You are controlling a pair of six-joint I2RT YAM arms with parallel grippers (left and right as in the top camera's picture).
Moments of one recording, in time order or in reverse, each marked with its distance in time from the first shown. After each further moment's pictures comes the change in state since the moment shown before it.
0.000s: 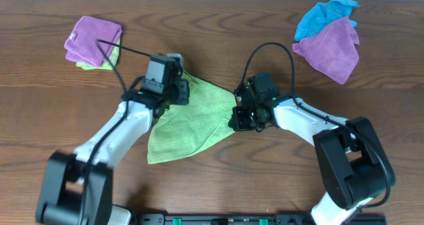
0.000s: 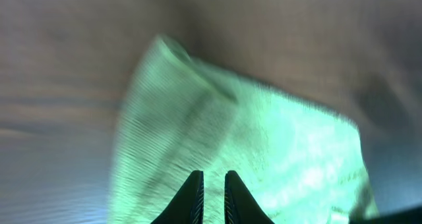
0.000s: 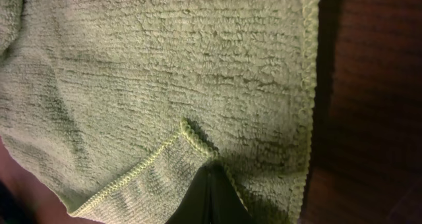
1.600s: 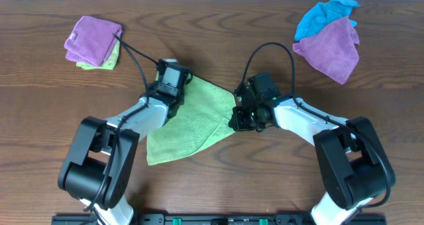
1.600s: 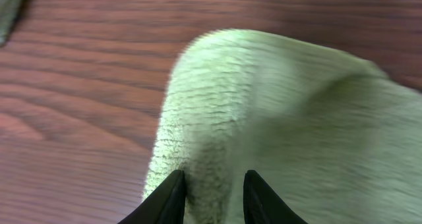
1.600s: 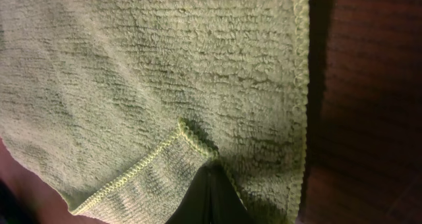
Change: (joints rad) left arm -0.029 0.189 -0.013 0.157 -0.553 -0.010; right arm 0.000 0.000 0.000 -0.008 -0.001 0.000
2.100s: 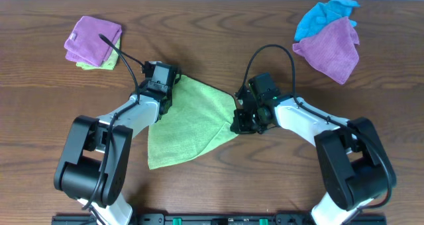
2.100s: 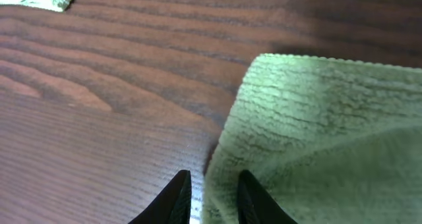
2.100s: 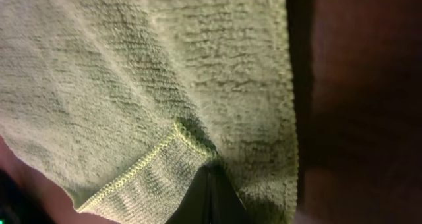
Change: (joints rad) left arm 0.057 -0.002 0.000 -0.094 -0.051 0.000; right arm -0.002 -0.007 0.007 -0.093 -0.006 0.004
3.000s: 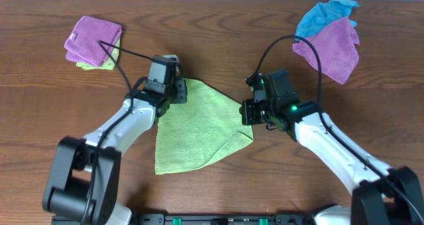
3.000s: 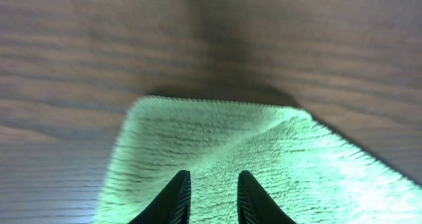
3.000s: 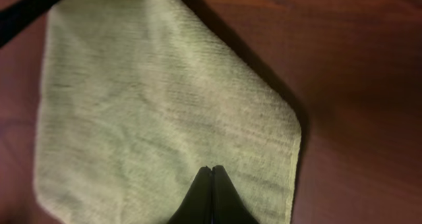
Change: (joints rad) left arm -0.020 -0.112 0.000 0.039 0.476 -0.034; right arm 0.000 -0.285 -0.052 0.095 0.187 -0.007
